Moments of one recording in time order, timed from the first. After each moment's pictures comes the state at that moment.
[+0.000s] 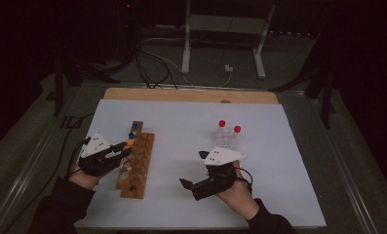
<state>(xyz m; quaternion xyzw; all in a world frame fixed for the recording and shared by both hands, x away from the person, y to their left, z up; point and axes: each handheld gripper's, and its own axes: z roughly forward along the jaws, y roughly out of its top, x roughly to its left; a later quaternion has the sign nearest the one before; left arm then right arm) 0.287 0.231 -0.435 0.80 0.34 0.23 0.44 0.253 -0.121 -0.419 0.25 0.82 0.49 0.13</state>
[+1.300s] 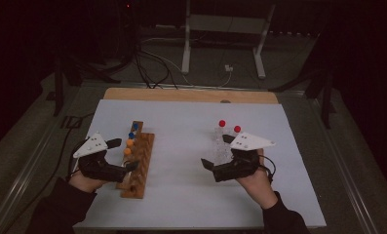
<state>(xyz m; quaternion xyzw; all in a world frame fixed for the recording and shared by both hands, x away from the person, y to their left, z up) 0.274 0.225 -0.418 0.79 0.31 0.17 0.51 0.271 -0.172 -0.389 0.29 0.79 0.51 0.19</state>
